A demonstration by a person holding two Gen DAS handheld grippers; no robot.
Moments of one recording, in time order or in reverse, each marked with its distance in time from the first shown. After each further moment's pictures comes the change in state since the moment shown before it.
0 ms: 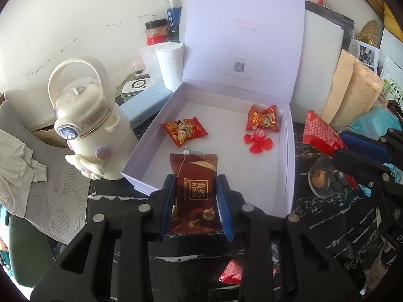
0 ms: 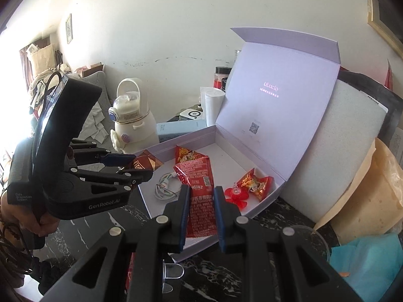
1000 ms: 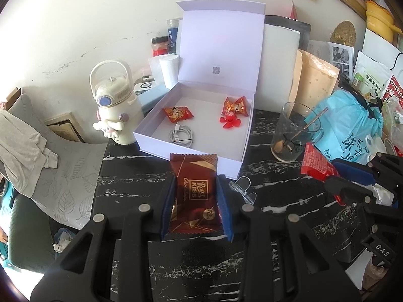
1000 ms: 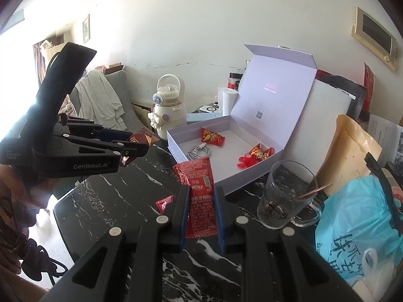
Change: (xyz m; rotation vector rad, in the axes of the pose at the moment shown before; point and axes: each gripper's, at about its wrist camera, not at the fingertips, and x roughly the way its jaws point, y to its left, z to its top) left arm -0.116 -0.033 -0.080 -0.018 -0.083 0.011; right arm -0.115 0.049 -0.079 -0.042 -0.051 0.028
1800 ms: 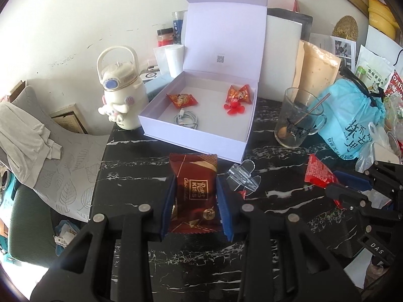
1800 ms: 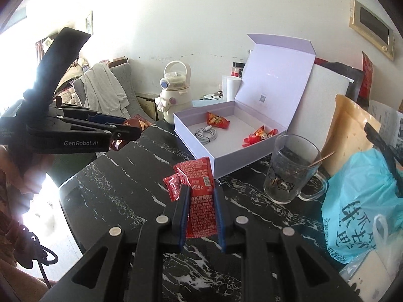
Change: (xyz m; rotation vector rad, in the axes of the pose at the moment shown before) left arm -0.005 0.000 -0.028 0.002 0.013 0.008; right arm -0.018 0.014 -0.041 0.011 0.020 0.009
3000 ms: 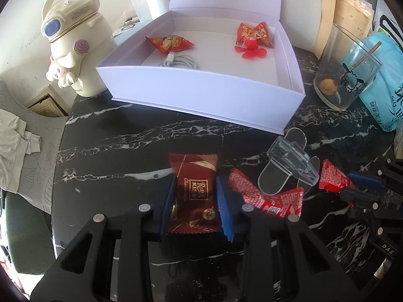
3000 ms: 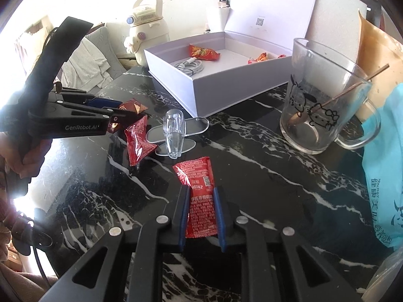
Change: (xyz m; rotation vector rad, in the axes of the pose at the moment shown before) left arm 0.142 0.014 -0.018 0.085 0.209 -0.031; right arm 0.115 -0.033 -0.053 0.099 0.259 0.001
